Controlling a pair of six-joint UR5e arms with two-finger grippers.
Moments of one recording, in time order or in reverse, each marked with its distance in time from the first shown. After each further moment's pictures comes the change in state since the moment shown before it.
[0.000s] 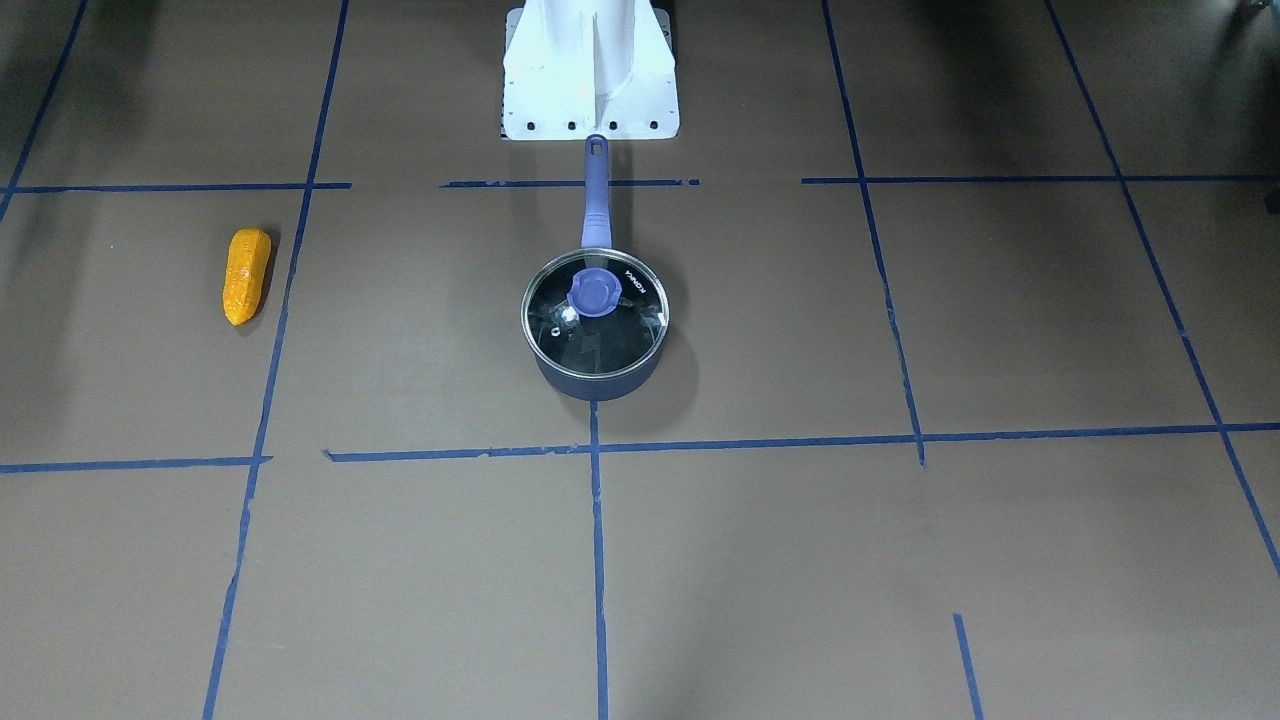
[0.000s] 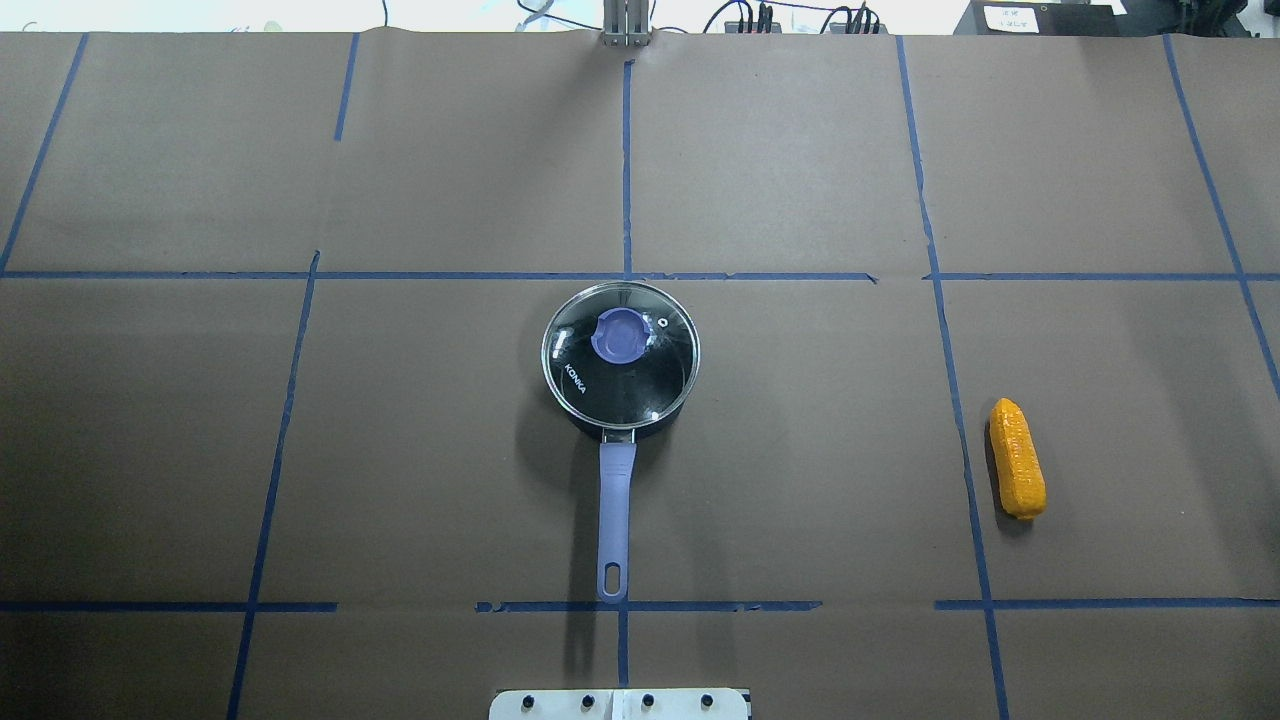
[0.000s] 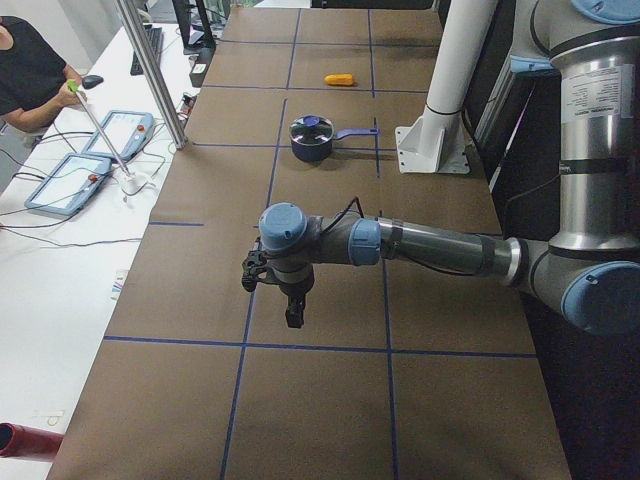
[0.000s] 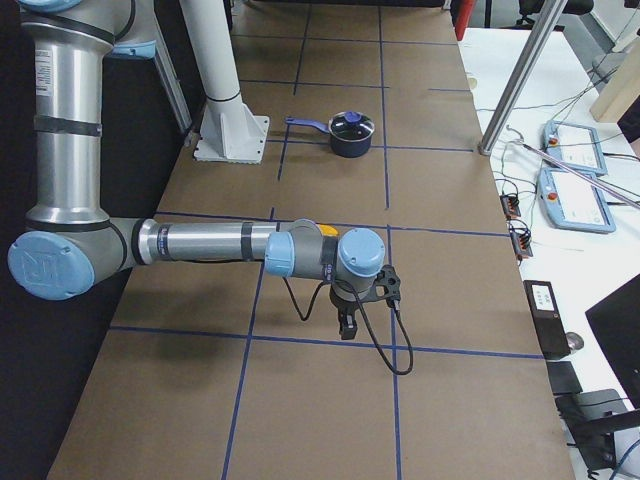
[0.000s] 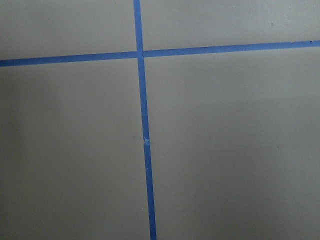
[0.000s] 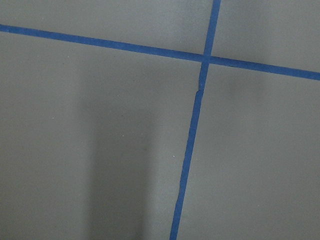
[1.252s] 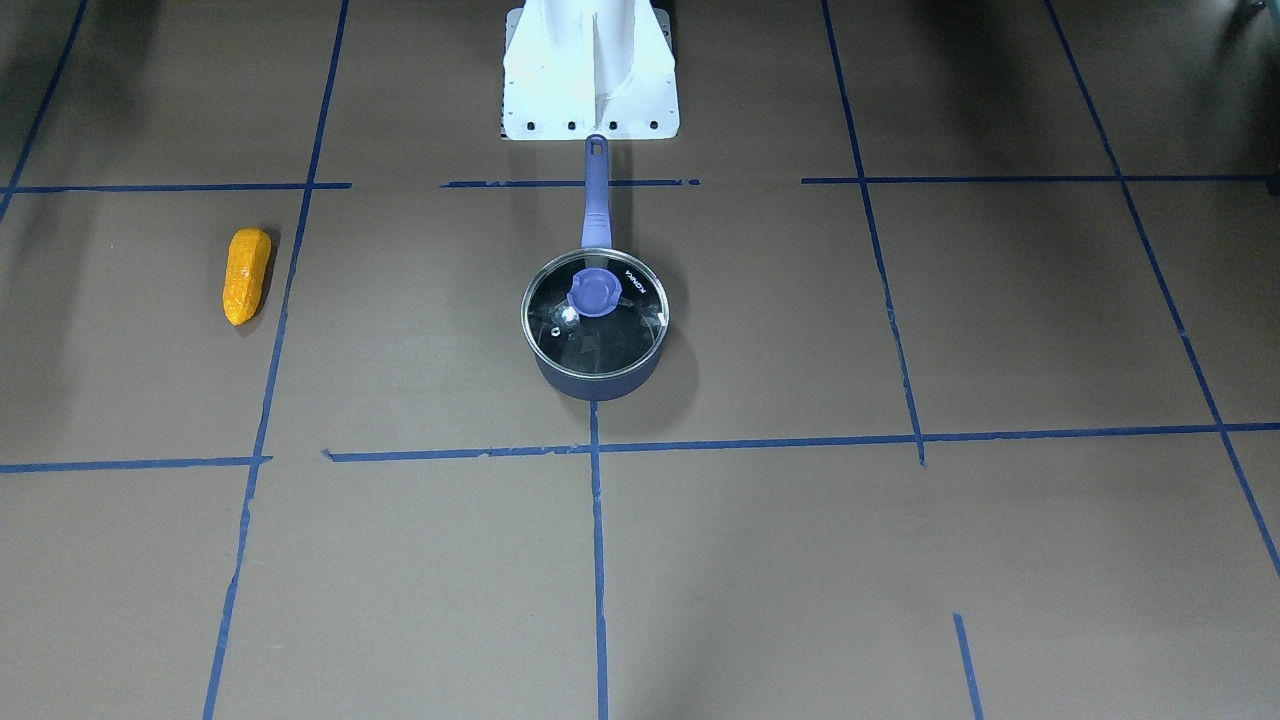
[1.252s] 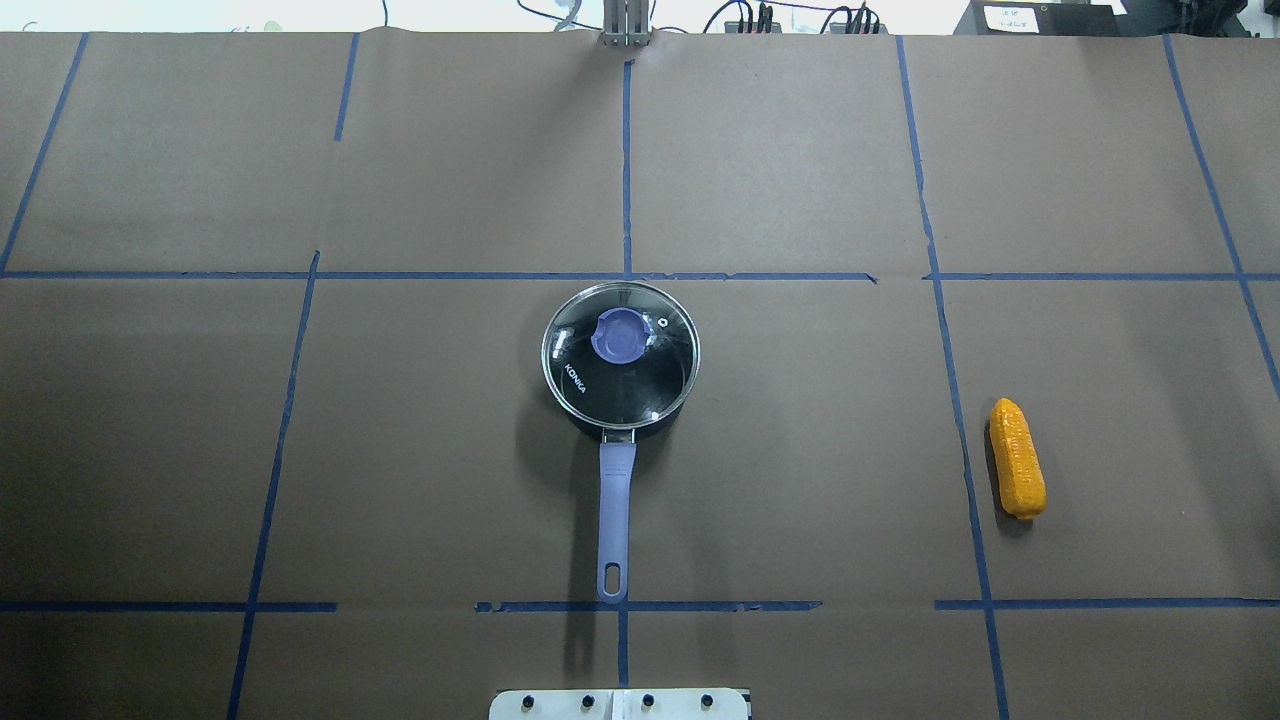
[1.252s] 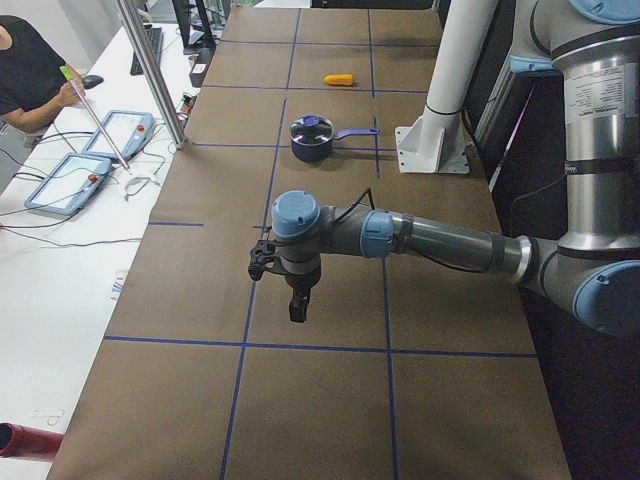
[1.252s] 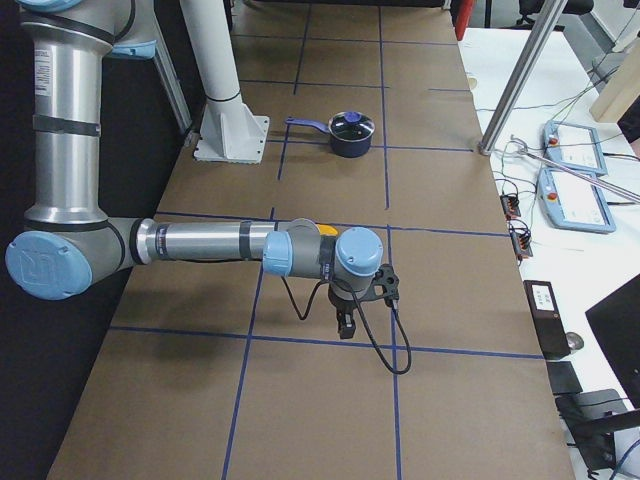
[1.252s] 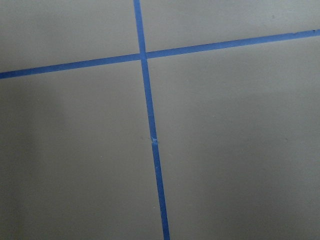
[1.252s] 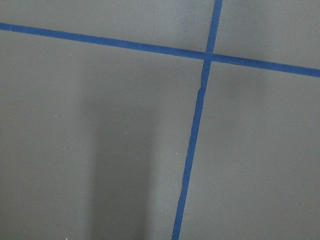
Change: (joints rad) left arm 0.004 0.053 -0.098 -0.013 0.044 0.041; right arm 0.001 -0.016 0.016 0.000 0.007 0.002
